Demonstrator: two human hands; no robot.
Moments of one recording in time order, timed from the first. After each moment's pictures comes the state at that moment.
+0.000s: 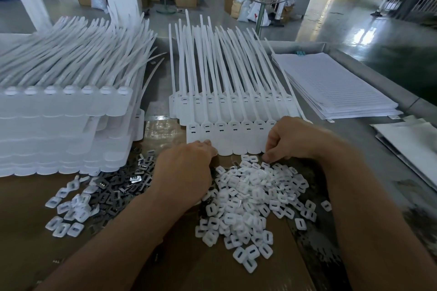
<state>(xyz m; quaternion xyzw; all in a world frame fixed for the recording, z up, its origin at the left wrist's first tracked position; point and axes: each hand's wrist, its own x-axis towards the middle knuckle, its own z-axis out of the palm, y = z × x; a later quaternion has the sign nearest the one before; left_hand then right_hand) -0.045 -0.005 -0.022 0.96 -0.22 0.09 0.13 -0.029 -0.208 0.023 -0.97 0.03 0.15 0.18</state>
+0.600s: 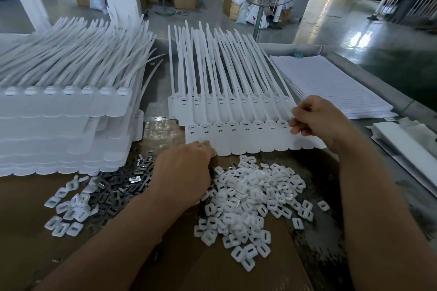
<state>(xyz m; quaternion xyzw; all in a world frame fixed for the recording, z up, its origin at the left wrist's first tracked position) -0.045 -0.004 -0.024 0.96 -0.22 0.10 0.13 -0.023 -0.252 0.020 -0.86 0.16 -0.06 0.48</state>
